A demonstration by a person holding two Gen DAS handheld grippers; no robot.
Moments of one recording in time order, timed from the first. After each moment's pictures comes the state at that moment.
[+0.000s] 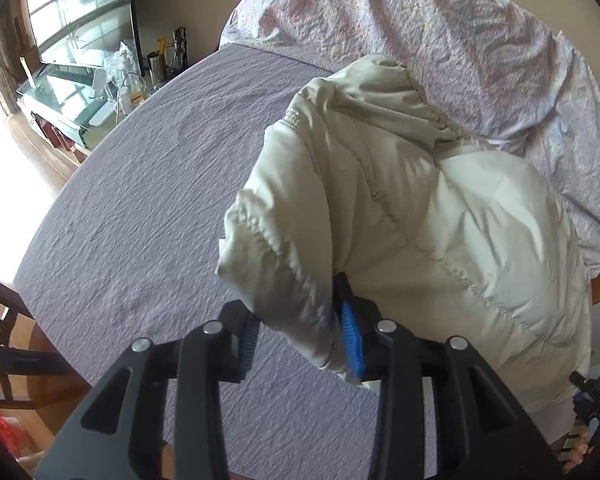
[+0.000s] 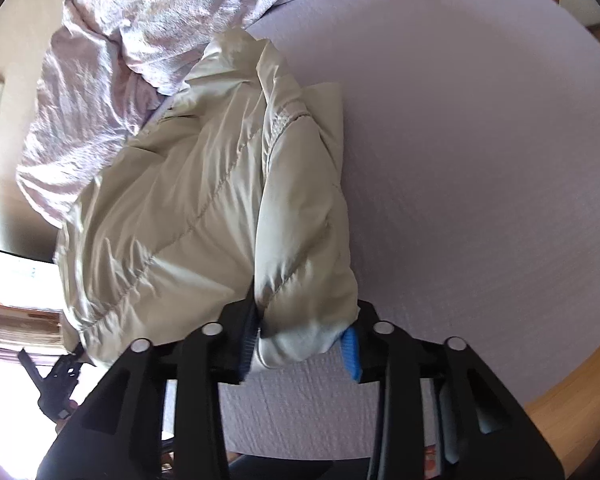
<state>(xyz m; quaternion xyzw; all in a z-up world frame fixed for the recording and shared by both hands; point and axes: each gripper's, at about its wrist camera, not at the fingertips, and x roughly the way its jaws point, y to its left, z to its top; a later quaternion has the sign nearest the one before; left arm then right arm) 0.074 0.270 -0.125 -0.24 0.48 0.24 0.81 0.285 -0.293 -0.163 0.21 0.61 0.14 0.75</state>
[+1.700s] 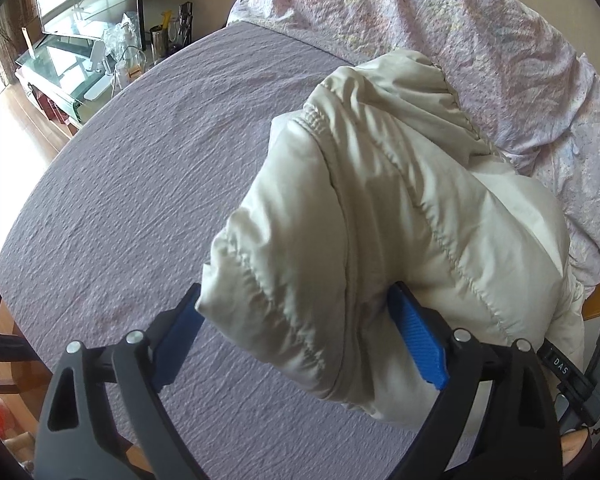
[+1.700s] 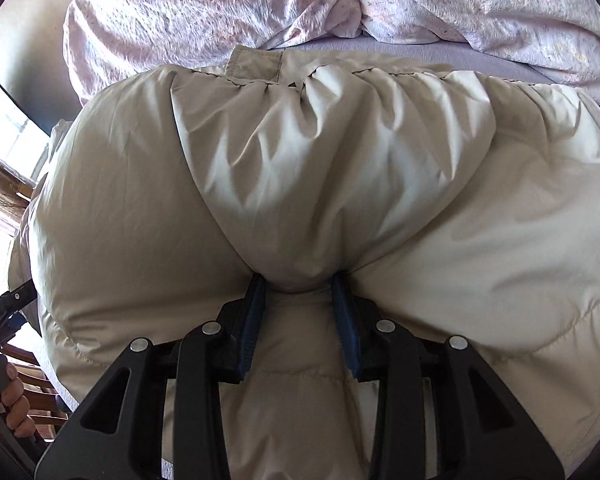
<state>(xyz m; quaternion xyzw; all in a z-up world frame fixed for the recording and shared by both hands) 0.087 0.294 -0.142 -0.29 0.49 0.23 0.79 0.287 -0.048 -0.145 0.00 0.55 0.28 0.79</state>
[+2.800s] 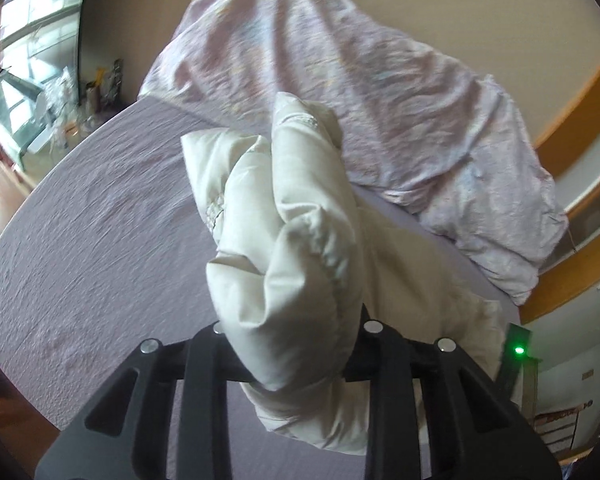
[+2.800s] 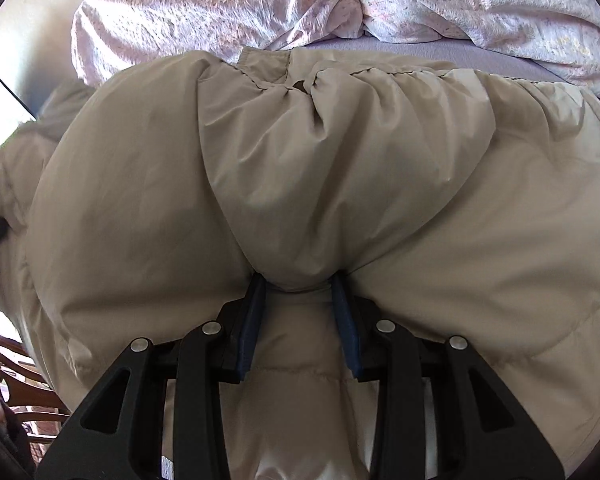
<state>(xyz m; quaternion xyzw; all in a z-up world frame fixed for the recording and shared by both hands) 0.114 0.232 -0.048 -0.29 0.38 0.13 0.87 0.289 -0.053 -0.148 0.02 0.55 0.30 0.78</state>
